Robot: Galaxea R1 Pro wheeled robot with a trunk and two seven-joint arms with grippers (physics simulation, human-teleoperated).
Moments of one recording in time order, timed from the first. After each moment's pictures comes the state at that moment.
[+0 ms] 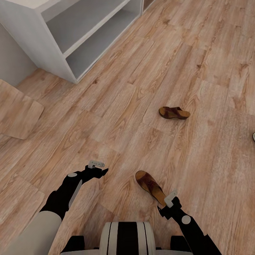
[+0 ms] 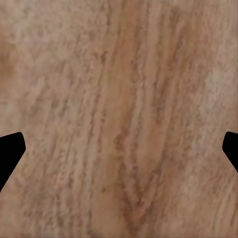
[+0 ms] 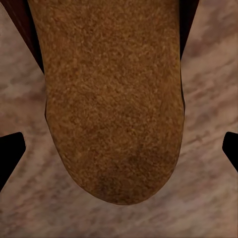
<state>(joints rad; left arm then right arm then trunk) -0.68 0.03 -0.06 -0.89 -0.06 0.33 -0.38 -0.37 -0.03 0.00 -0.87 0.55 0.08 0.25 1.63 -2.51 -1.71</state>
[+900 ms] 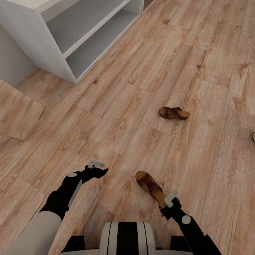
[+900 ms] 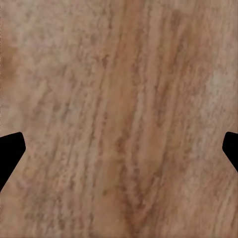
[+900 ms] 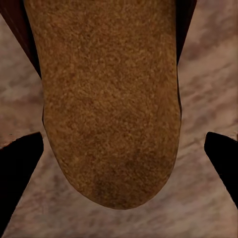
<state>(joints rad) -0.68 0.04 -0.06 -0.89 -0.05 0.33 -0.38 -0.37 -0.03 0.00 -0.87 0.55 0.08 0.25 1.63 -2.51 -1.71</state>
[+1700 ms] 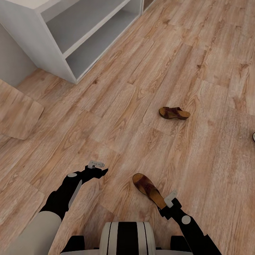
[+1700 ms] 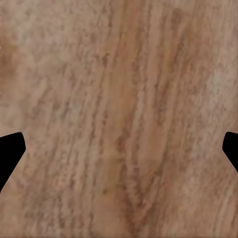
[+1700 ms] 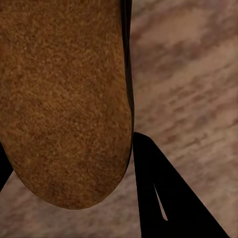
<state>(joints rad) -0.68 0.04 -0.06 -0.89 -0.05 0.33 -0.38 -0.37 -0.03 0.00 -0.86 0.56 0.07 0.25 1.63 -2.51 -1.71</state>
